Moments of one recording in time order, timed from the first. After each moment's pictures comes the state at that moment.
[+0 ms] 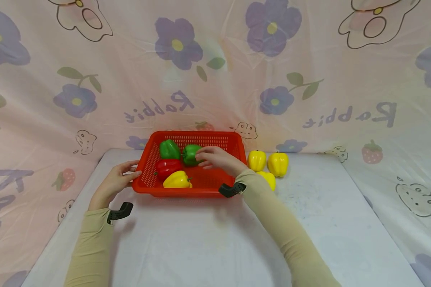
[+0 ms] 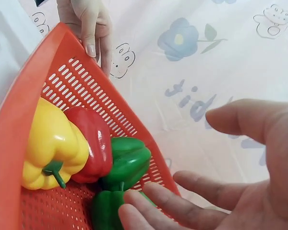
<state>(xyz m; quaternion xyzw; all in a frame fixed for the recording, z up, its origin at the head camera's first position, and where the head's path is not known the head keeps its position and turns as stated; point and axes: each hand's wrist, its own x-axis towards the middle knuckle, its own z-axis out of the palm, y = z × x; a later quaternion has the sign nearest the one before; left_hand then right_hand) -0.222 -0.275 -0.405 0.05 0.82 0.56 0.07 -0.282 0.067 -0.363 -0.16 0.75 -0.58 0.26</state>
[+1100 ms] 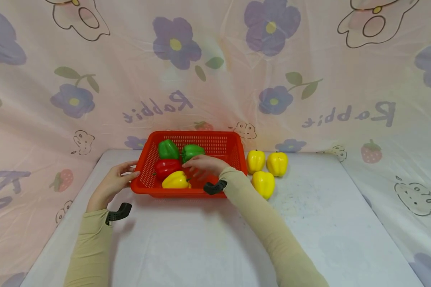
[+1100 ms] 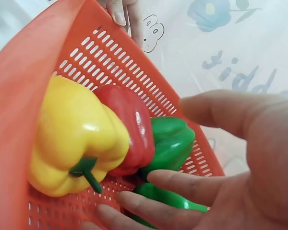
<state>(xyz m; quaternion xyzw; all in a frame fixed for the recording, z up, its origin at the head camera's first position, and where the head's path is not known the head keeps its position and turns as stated) -0.222 -0.275 -0.405 0.06 0.82 0.56 0.07 -0.293 0.034 -0.386 -0.13 0.77 -0.51 0.36</state>
